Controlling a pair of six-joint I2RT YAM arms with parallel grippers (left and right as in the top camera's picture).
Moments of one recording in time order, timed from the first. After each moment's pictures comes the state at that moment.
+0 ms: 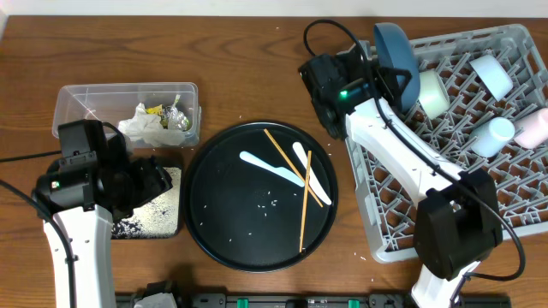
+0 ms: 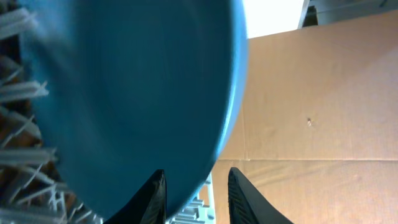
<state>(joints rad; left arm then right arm) 0.27 1.14 1.09 -1.23 0.23 -0.28 0.52 1.92 1.55 -0.91 1.29 -0.03</state>
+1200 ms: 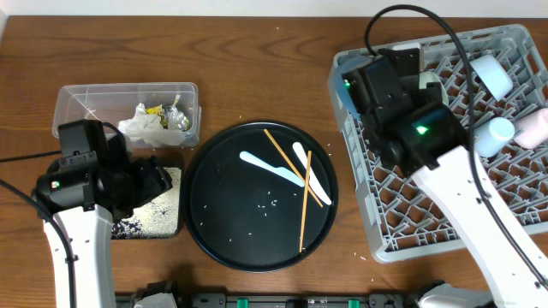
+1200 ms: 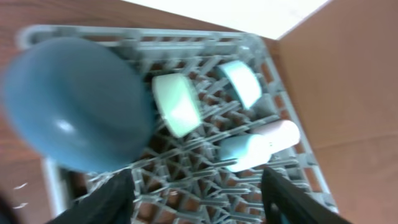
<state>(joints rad) 0.27 1.14 1.09 -1.23 0.23 -0.28 0.53 1.47 1.55 -1.09 0.81 0.28</state>
